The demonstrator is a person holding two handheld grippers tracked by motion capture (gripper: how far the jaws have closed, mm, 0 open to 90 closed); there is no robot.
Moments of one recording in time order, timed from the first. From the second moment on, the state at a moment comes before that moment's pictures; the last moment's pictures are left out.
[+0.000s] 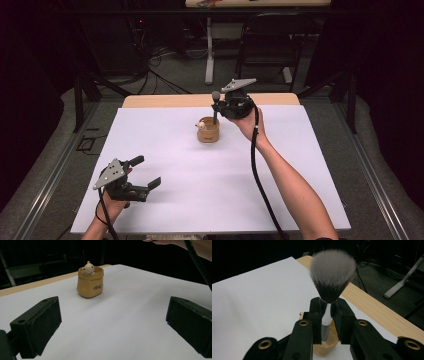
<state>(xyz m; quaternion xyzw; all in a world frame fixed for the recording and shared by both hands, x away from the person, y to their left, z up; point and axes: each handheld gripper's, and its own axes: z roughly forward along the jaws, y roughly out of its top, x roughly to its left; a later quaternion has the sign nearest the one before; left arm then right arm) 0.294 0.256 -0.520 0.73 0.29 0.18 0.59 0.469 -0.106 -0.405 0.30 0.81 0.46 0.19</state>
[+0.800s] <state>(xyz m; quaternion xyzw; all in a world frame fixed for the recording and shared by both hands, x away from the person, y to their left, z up) 0.292 0.257 -0.520 0.73 0.28 0.18 0.59 0.482 -0.098 -0.420 0.33 0.80 0.47 0.17</state>
